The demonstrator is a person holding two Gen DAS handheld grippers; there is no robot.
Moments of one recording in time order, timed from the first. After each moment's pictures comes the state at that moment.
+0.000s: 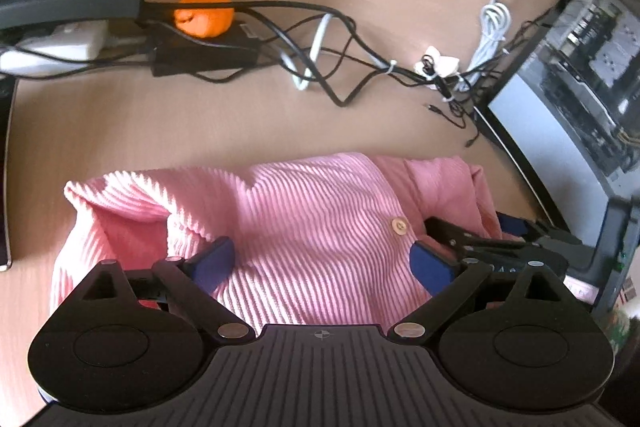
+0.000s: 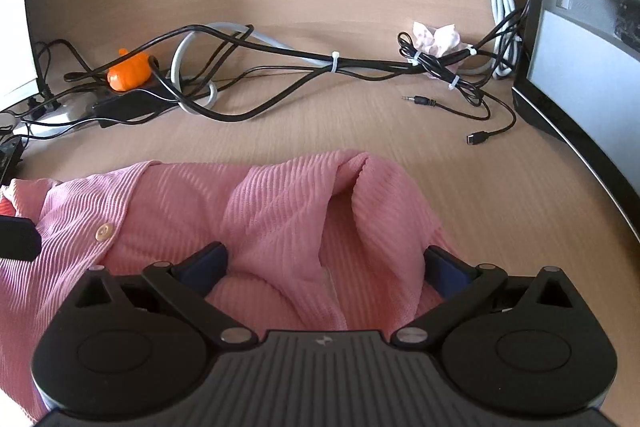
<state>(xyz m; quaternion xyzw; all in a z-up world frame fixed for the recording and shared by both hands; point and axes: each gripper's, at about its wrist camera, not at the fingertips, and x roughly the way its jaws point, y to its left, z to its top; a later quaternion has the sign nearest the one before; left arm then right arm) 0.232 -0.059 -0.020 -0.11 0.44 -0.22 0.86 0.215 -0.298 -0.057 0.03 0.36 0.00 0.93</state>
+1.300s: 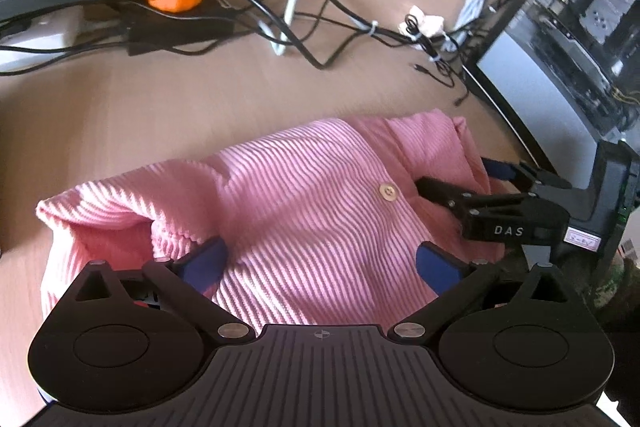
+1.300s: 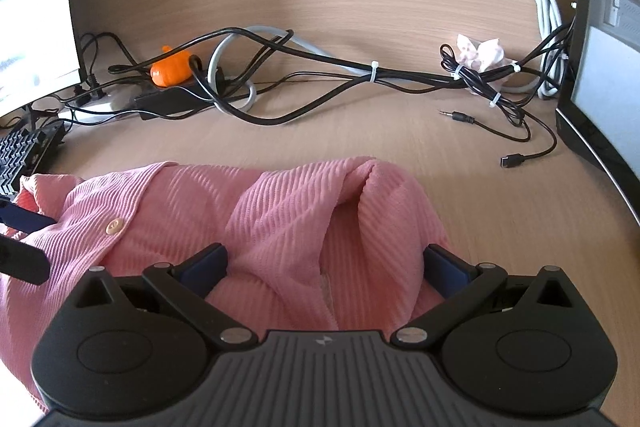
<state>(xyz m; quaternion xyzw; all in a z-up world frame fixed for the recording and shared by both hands) 0.231 -0.068 -0.025 -0.07 0.48 -0.26 0.84 0.220 -0.311 -0.060 0.01 0.35 0.08 0.93</state>
